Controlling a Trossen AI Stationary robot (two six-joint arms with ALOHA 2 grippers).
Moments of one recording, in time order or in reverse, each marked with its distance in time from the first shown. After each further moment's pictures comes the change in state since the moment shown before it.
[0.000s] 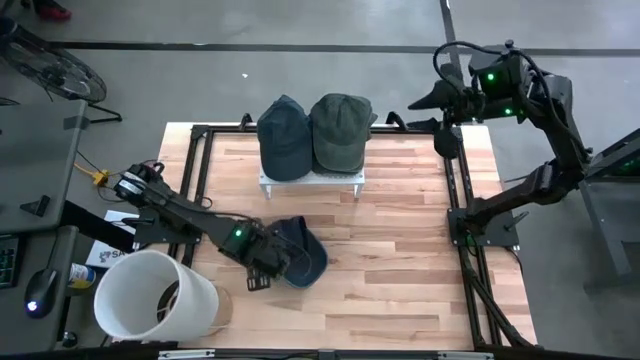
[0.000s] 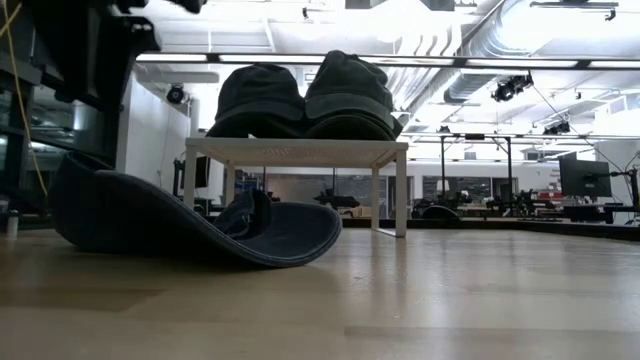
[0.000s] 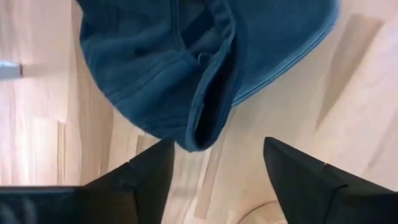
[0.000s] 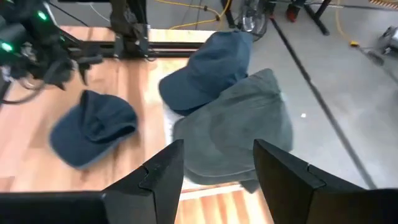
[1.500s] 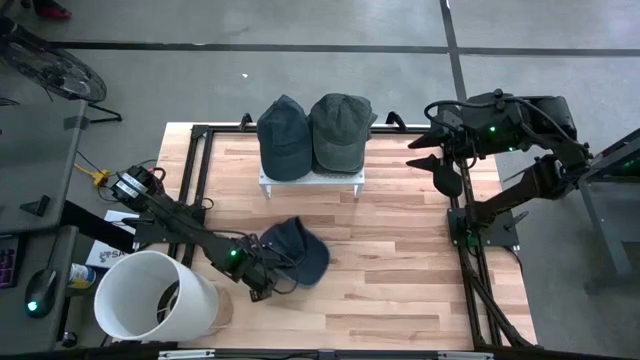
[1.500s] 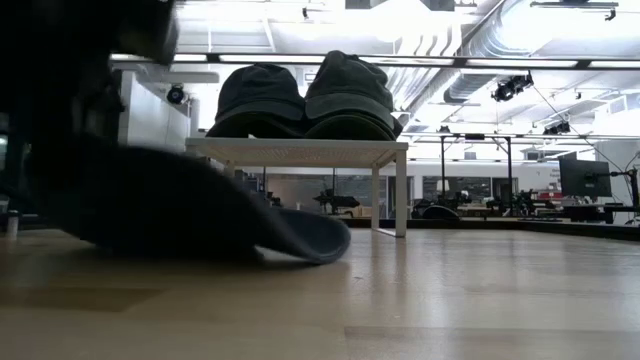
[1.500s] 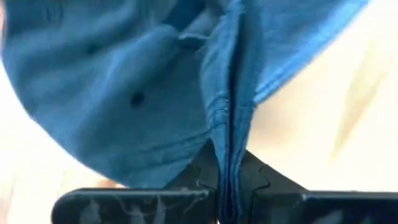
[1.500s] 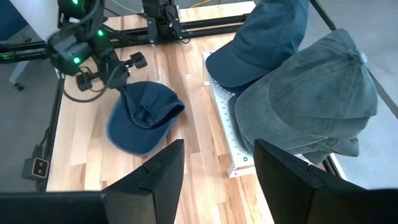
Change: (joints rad) left arm -0.119 -0.003 -0.333 0.449 -0.084 -0.203; right arm 0.447 -0.003 0.000 -0.109 0.281 0.406
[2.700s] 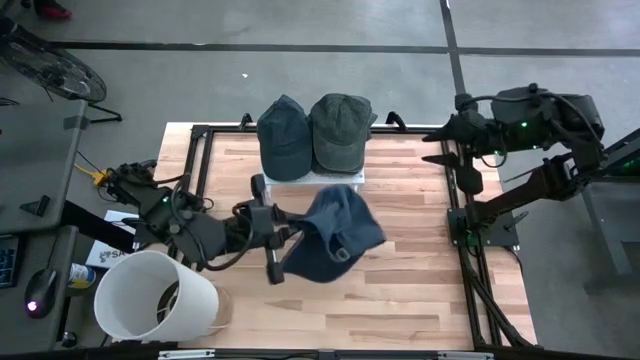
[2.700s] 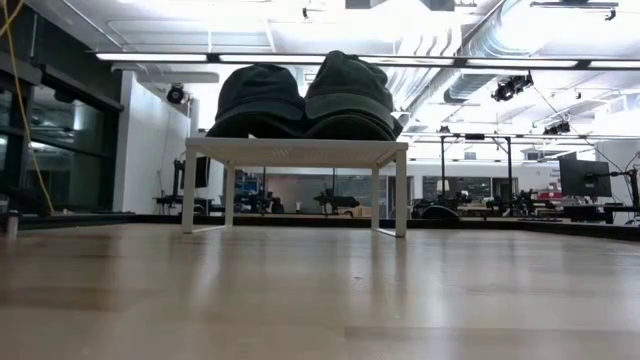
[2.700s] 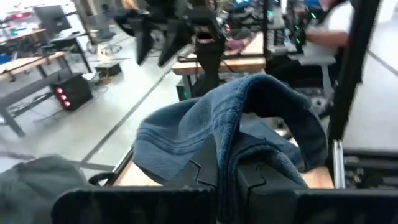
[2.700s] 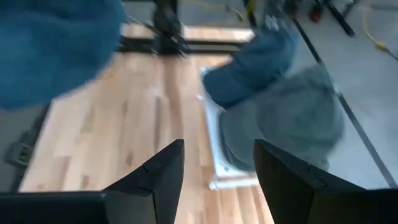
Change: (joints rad) left arm -0.006 -0.001 1.046 0.097 -0.661 0.830; right arm 0.000 -0.081 -0.008 0.013 0.010 -0.162
